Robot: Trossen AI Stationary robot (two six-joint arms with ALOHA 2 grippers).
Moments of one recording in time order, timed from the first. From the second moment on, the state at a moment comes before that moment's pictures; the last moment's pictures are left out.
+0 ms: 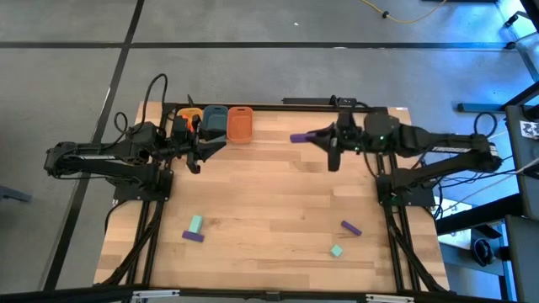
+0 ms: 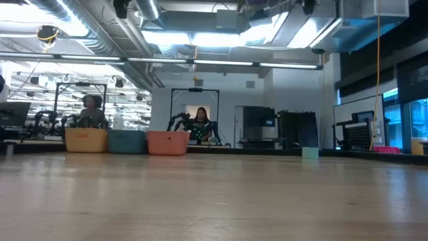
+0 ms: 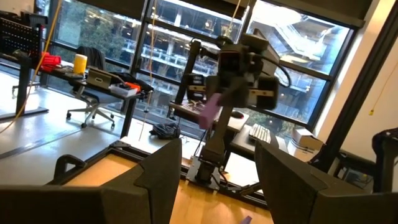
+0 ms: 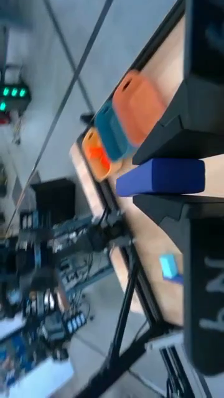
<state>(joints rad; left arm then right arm) 0.09 0.68 0.61 0.30 -0.09 -0.31 -0.02 1.06 1.09 -0.25 0.19 0.33</state>
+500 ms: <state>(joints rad) 0.09 0.68 0.61 0.30 -0.09 -0.30 0.01 1.08 0.78 0.45 0.10 0.39</state>
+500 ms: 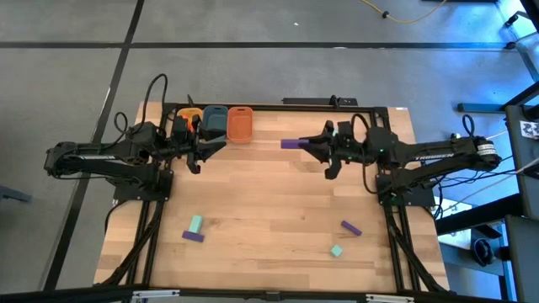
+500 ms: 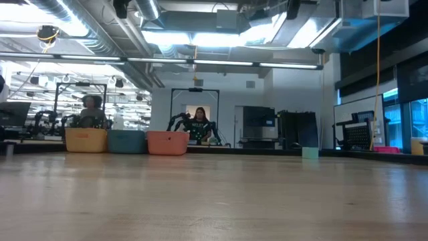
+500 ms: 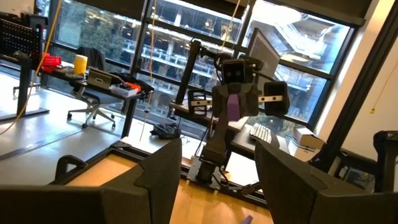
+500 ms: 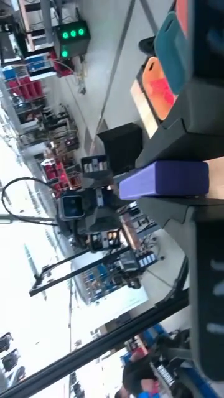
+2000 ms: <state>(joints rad) 0.05 1.14 0.68 0.66 -0.01 -0.43 -0.01 1.40 1.09 0.29 0.02 0.28</state>
